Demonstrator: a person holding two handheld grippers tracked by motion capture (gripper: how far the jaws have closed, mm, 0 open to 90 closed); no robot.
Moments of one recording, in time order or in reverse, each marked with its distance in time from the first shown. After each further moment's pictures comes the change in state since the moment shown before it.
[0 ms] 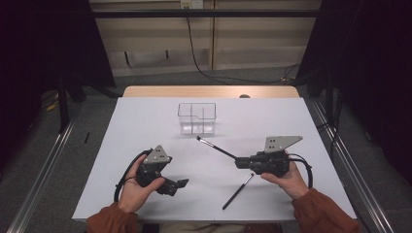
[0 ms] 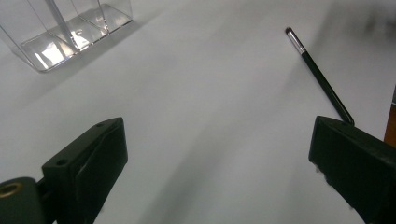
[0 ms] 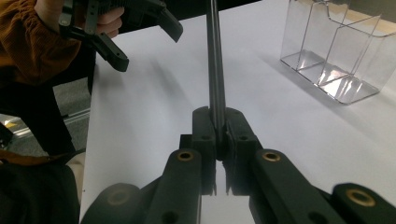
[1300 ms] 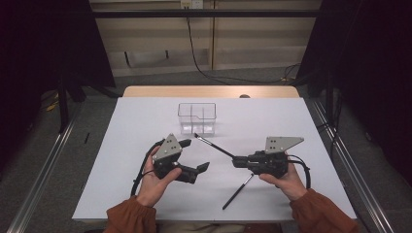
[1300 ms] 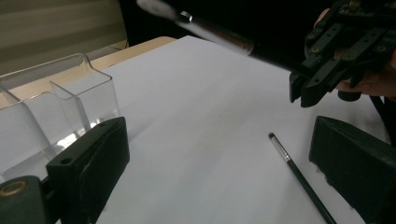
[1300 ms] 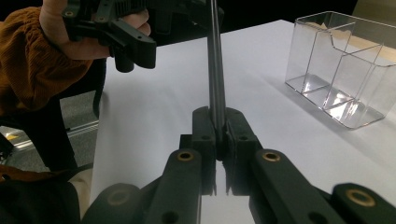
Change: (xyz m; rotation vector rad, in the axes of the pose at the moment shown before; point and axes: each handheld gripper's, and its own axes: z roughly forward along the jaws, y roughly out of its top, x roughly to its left) left arm -0.018 0.043 0.023 -0.333 -0.013 0.036; right arm 0.007 0.006 0.001 -0.070 0.006 -0.021
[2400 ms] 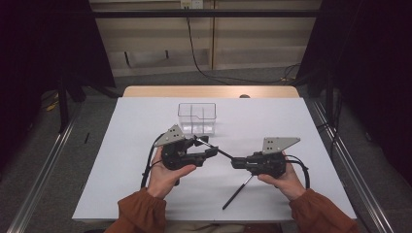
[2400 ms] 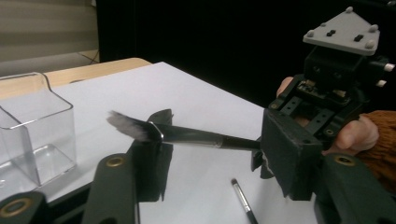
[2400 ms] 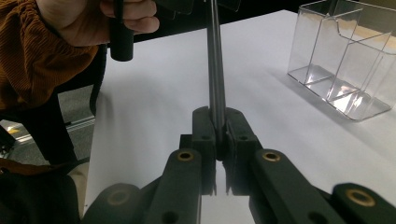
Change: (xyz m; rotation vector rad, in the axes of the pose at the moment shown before) left arm 0.005 0.017 0.013 -0.111 -0.133 -0.182; right arm -0.003 -0.004 0.006 0.025 0.012 0.003
